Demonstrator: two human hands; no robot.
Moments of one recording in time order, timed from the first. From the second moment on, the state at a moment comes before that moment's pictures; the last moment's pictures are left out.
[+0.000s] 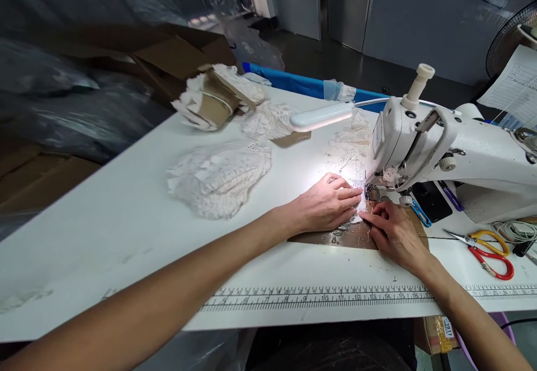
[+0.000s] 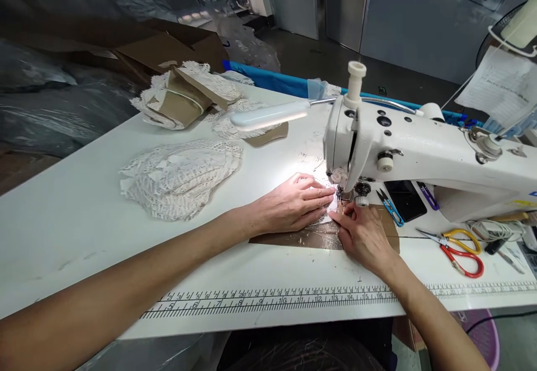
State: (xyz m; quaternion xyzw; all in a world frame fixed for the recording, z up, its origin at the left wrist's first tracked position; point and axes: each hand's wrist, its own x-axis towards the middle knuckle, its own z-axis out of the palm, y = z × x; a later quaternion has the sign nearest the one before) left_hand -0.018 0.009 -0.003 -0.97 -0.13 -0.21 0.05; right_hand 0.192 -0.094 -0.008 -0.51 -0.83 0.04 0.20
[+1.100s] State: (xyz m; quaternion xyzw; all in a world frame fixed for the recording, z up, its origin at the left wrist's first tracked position) left_hand -0.016 0.011 -0.005 -0.97 -0.12 -0.21 0.10; right_hand 0.192 -0.095 -0.007 -0.53 -0.83 0.02 0.20
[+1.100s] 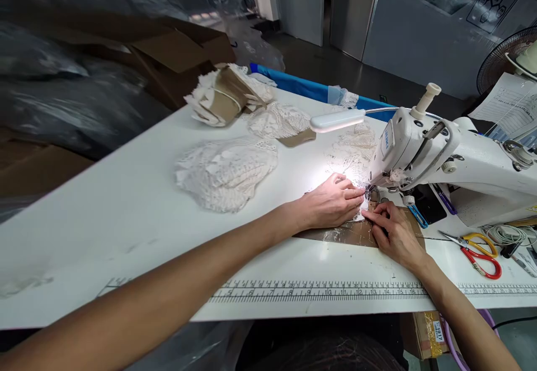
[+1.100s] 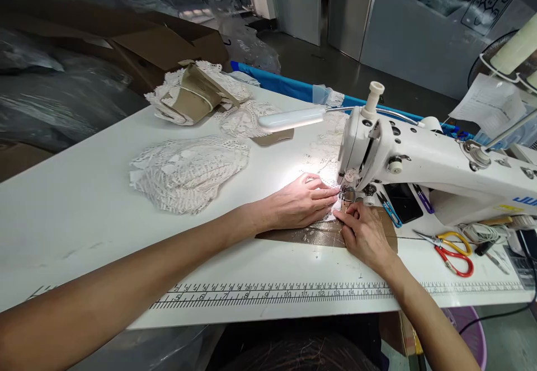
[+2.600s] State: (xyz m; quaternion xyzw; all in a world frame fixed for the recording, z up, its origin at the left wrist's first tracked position) left_hand -0.002 -0.001 -0.005 -0.95 -0.23 -0.15 0.11; right_hand 0.200 -0.083 -0.005 -0.58 -0.79 0.08 0.18
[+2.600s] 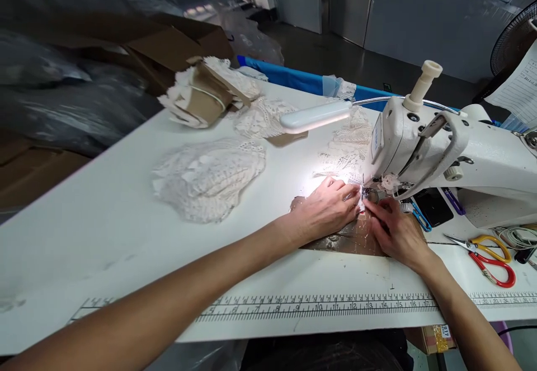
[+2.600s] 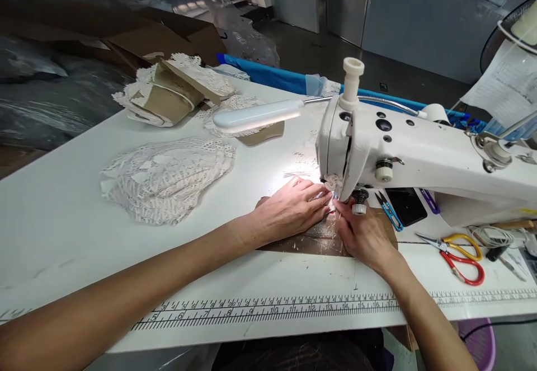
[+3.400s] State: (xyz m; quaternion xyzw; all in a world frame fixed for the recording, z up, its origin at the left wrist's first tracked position) left_hand -0.009 0.011 0.002 -0.90 -0.28 -0.30 -0.16; right_hand 0.188 -0.085 -0.005 -0.53 -0.83 0.03 0.16
